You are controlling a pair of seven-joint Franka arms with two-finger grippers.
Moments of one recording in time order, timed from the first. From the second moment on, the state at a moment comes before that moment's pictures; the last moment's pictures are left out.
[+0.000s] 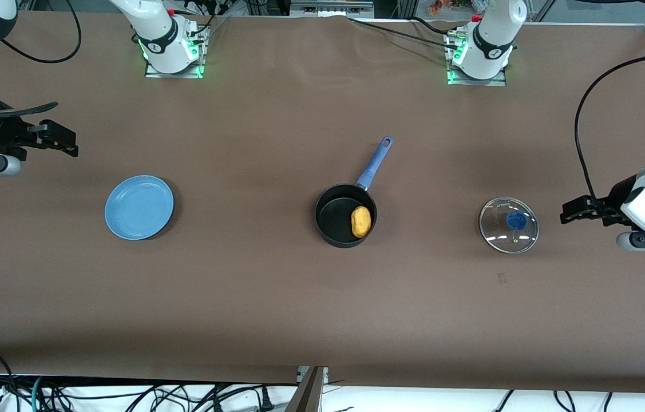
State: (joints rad) left arm 0.09 0.32 -0.08 -1.45 -0.01 1.76 0.02; right arm -0.04 0.15 0.12 -1.44 -0.04 1.50 -0.03
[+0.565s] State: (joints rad) left arm 0.04 0.33 -0.08 -1.42 0.02 1.75 -0.01; right arm -0.04 0.15 0.12 -1.44 -0.04 1.50 -0.03
